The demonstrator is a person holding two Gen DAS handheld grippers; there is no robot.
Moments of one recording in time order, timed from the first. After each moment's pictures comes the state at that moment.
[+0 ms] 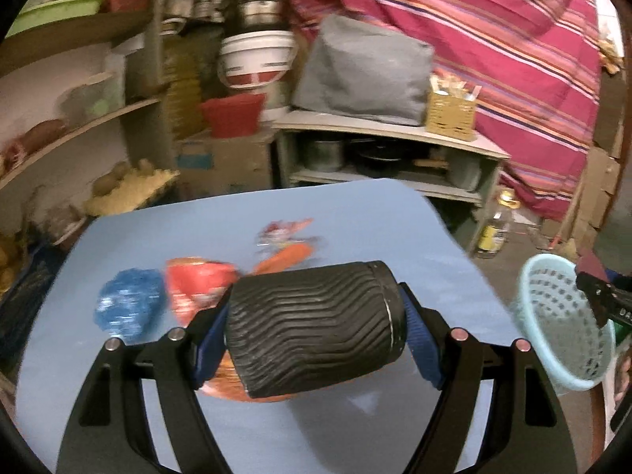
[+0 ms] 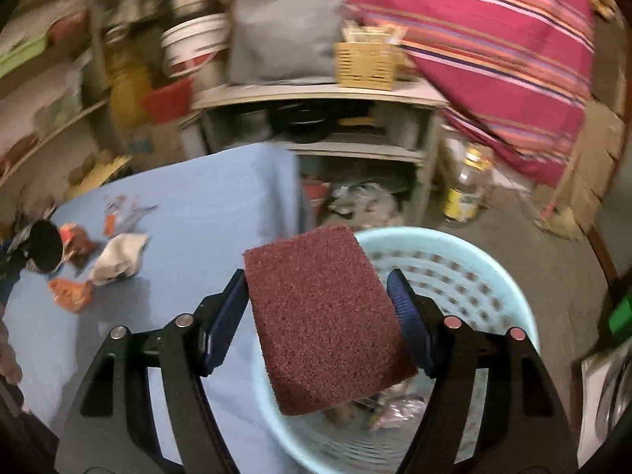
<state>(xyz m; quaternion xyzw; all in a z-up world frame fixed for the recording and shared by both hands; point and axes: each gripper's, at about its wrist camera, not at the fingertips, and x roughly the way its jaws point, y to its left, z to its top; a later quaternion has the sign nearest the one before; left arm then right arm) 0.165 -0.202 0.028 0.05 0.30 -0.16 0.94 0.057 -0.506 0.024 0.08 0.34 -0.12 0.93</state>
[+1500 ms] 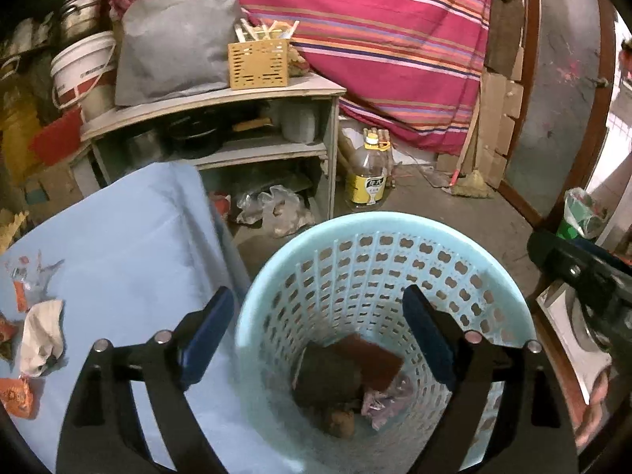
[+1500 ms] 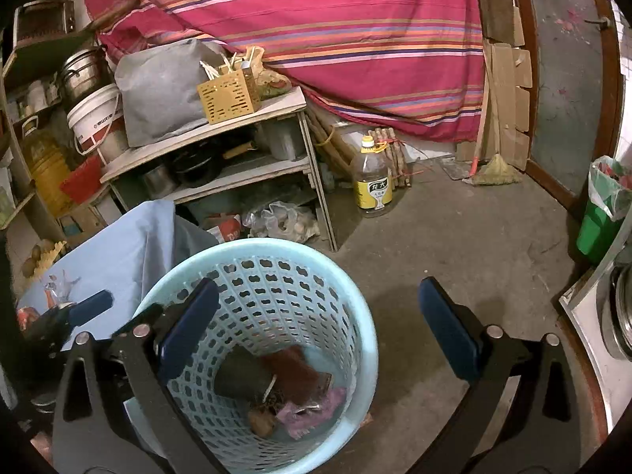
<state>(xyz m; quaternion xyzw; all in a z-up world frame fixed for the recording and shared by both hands) 0.125 -0.460 -0.020 0.11 0.33 -0.34 0.87 -0.025 -0.625 0.017 0.17 0.28 -0.25 0.91</state>
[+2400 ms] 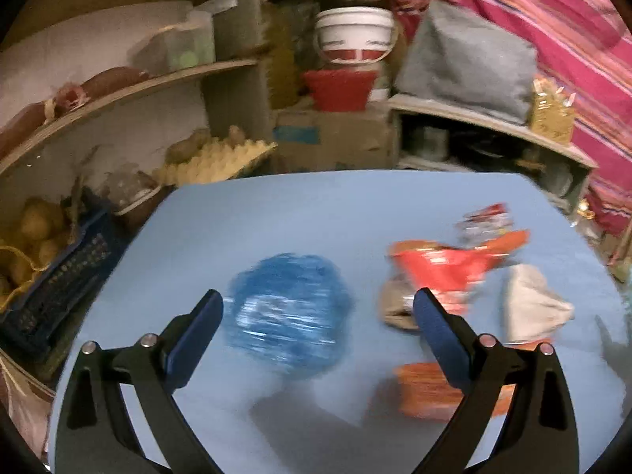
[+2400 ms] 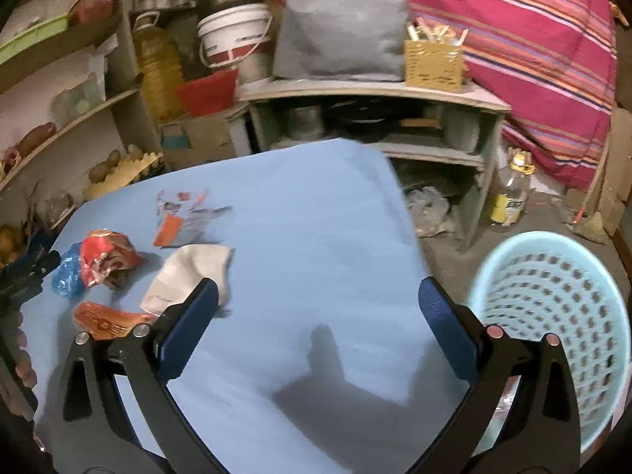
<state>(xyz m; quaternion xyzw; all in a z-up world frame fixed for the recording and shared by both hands) 0.248 -0.016 -0.023 0.04 0.32 -0.03 0.95 0.147 -0.356 -0.001 0.07 0.34 -0.07 0.93</state>
